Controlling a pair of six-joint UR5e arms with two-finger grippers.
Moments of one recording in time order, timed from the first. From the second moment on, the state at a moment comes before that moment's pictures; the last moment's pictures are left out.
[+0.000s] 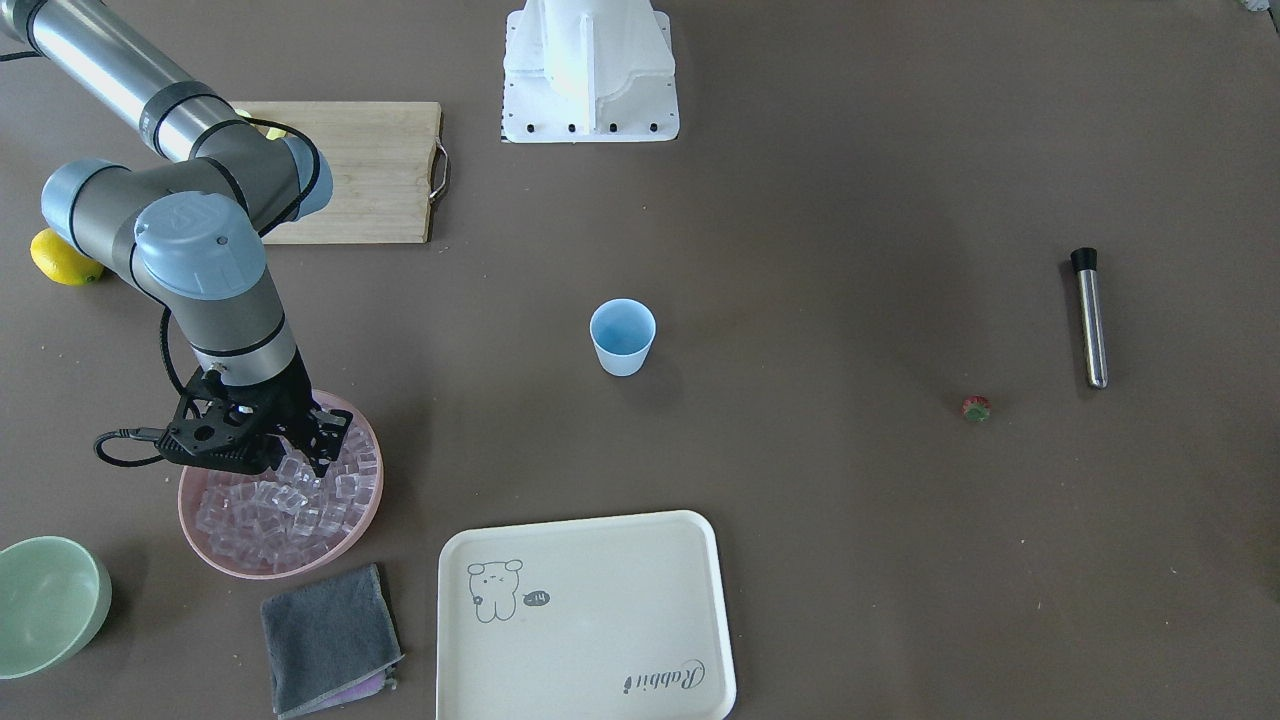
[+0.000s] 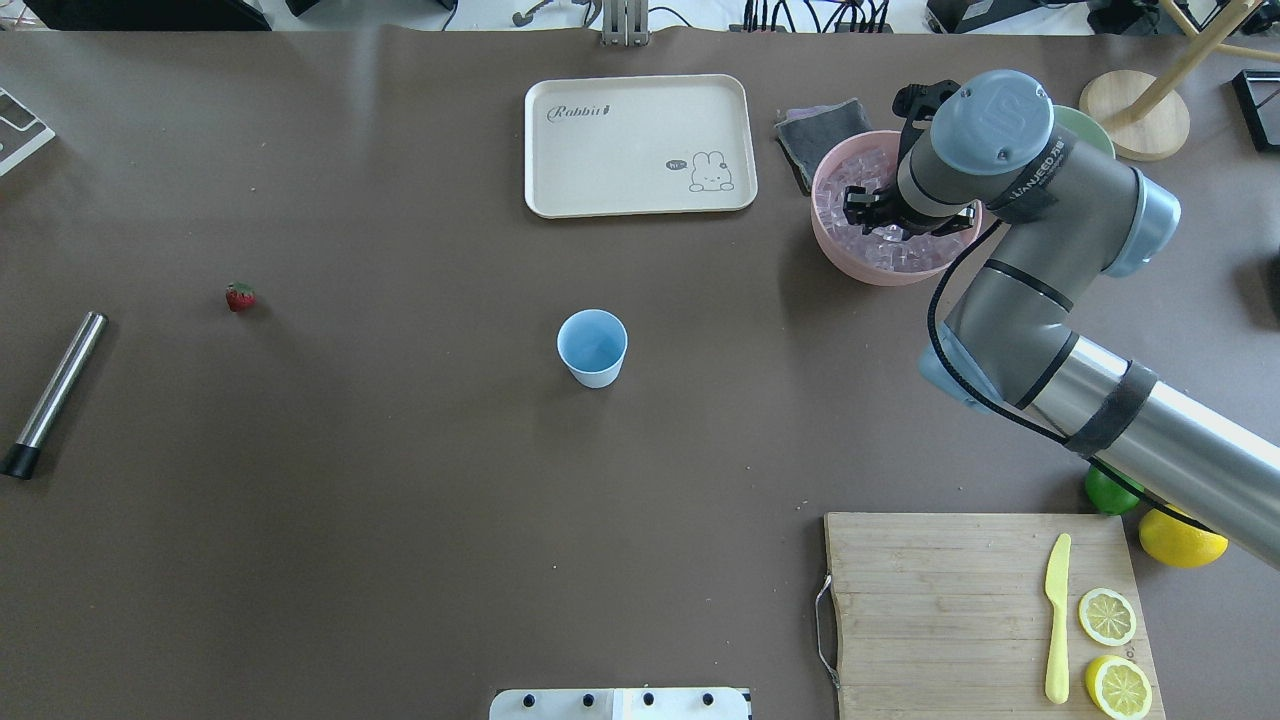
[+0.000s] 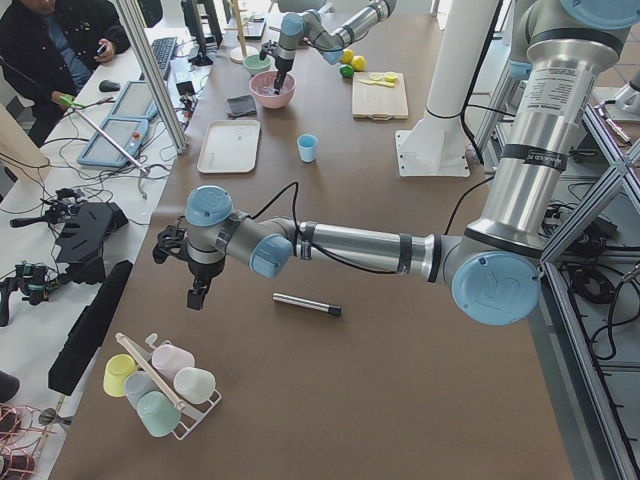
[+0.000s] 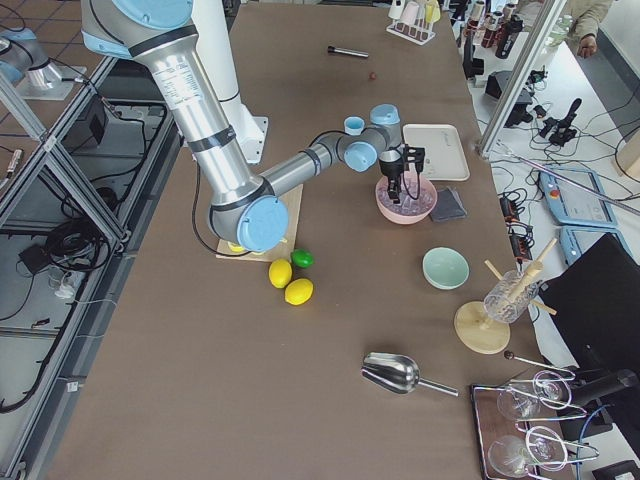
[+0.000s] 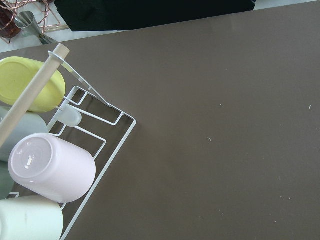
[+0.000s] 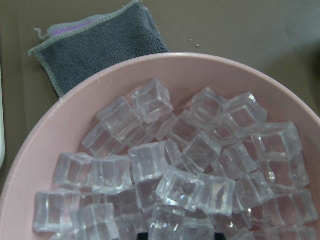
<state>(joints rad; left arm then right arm) -1.46 -1.81 -1.41 -1.97 -2.23 -0.26 0.82 -1.07 1.51 -1.32 1.81 1.15</state>
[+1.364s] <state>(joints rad) -1.46 -1.80 -1.46 -2.02 -2.23 -0.27 0.84 -1.03 1.64 -1.29 1.82 1.14</state>
